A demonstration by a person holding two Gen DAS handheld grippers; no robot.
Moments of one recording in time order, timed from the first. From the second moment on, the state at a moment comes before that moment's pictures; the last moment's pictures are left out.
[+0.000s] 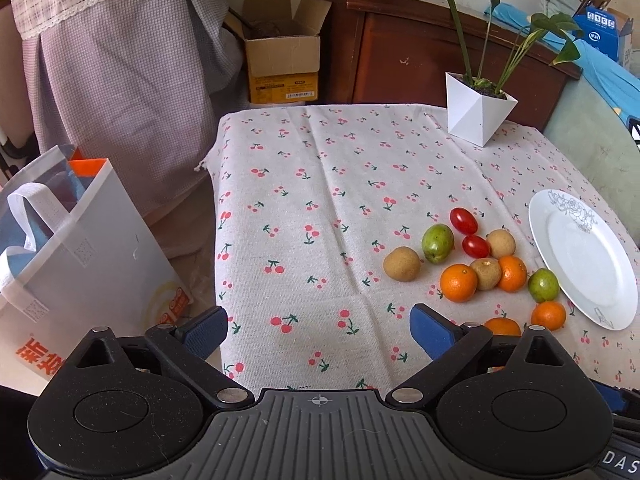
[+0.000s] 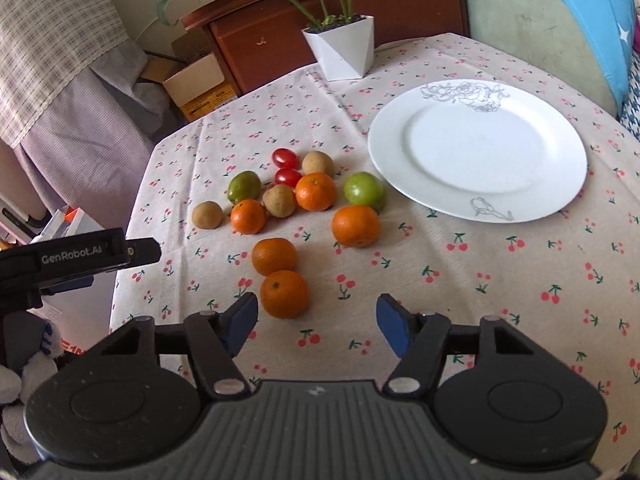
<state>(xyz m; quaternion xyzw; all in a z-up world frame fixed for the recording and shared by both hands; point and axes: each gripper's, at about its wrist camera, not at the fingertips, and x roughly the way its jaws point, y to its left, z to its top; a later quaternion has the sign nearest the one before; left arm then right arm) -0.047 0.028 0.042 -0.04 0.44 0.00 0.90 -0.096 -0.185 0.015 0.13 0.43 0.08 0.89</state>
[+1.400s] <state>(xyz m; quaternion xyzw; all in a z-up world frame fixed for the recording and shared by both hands) -0.060 -0.065 0.026 -0.02 0.39 -0.15 0.91 -0.078 -0.252 0.041 0.12 0.41 0.07 0.90</state>
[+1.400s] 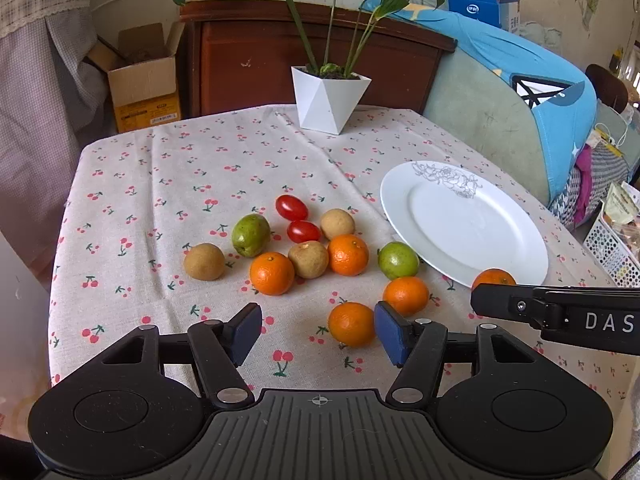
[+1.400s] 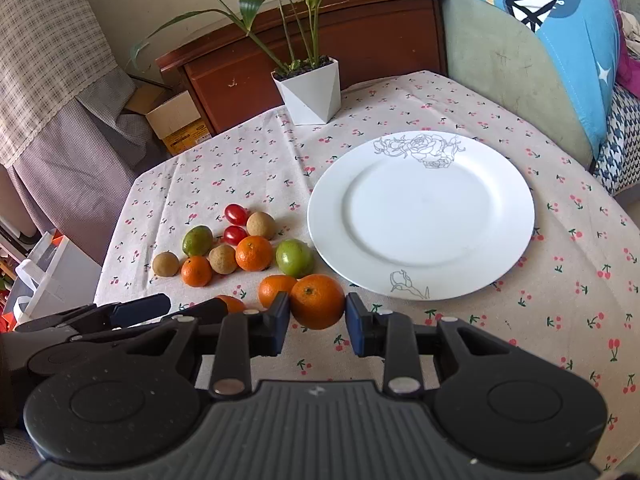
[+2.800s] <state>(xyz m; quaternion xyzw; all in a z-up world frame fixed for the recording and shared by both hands) -0.045 -0.116 0.040 -0.07 0.38 -0.24 0.89 -0.059 -0.315 0.041 0.20 0.39 0.03 0.90</state>
